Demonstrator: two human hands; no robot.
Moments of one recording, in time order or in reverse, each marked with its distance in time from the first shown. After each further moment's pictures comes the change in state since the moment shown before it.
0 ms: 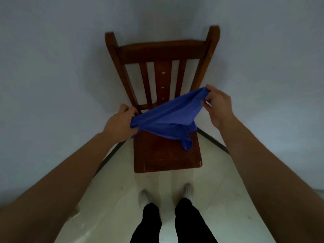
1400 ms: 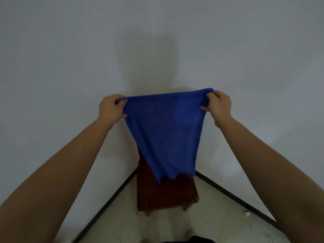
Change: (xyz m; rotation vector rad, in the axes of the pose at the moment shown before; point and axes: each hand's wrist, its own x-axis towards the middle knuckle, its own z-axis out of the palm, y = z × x) left_hand -0.031 0.091 -0.220 -0.623 0.527 -0.077; right_hand -0.116 -0.176 -0.004 -0.129 0.069 -0.485
